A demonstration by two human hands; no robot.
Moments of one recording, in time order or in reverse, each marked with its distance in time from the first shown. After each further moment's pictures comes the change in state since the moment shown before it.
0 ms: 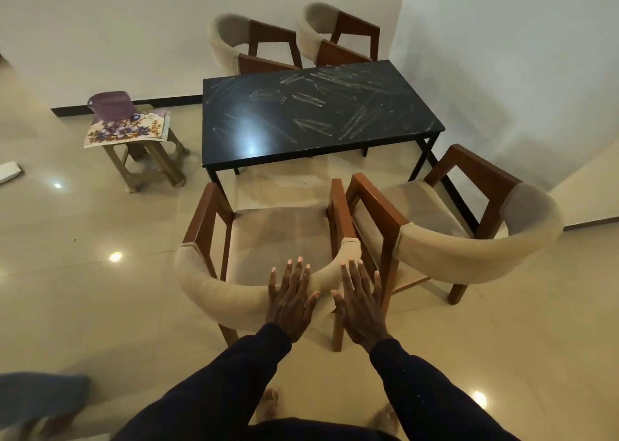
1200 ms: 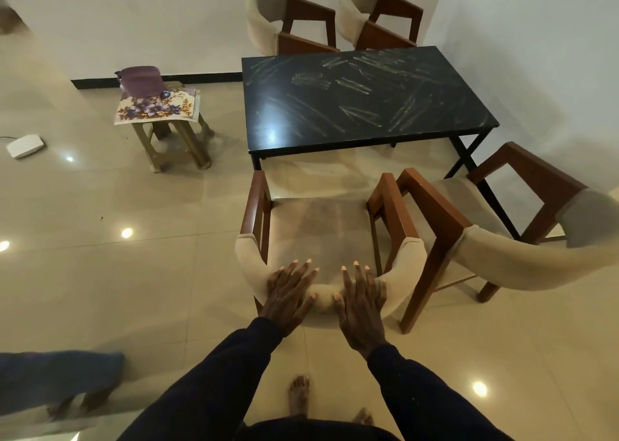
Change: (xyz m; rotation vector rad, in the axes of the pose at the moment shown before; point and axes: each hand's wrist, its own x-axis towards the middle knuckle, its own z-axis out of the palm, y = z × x) left_hand -0.038 -0.188 0.002 -0.283 0.102 0.097; right_hand 0.027 -0.152 0.071 0.073 -0.001 0.027
